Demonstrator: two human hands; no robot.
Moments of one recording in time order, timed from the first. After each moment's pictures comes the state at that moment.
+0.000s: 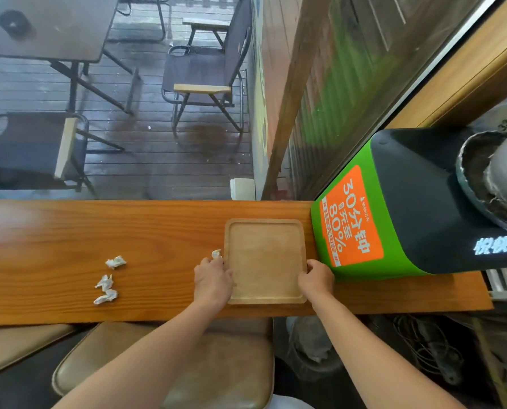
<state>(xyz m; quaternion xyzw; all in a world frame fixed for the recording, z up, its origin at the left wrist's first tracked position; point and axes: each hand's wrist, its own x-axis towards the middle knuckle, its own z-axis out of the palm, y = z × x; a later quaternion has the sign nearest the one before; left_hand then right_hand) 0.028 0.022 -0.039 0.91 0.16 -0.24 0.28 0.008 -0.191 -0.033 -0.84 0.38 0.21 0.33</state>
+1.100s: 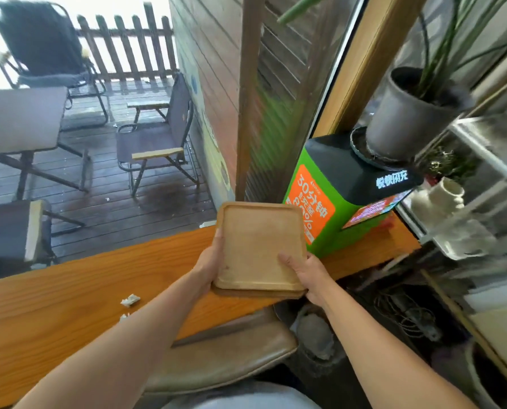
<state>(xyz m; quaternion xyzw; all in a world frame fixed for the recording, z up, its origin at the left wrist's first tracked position) 0.043 0.079 0.075 0.66 0.16 -0.42 0.60 -0.072 -0.120 0.080 -0.59 0.41 0.03 0.70</state>
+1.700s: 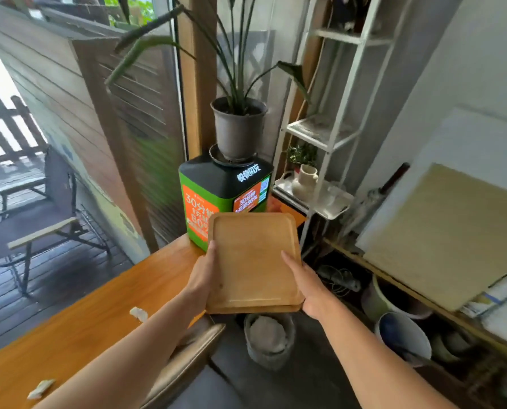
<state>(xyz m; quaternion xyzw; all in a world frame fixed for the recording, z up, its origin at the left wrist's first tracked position) -0.091 -0.031 0.148 0.68 -0.08 -0.43 0.58 -0.273 -0.172 0.145 -0.47 0.50 -0.13 0.72</state>
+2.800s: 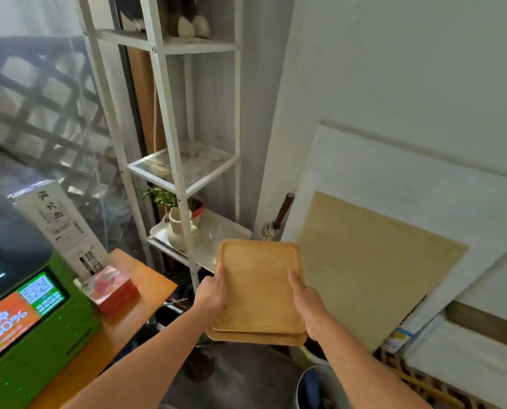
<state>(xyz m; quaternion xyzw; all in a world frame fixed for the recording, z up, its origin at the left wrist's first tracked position) -0.283 -0.528 0.127 0.79 -0.23 -0.42 0.39 -0.477 -0.604 0.123 -0.45 0.66 -0.18 0.57</state>
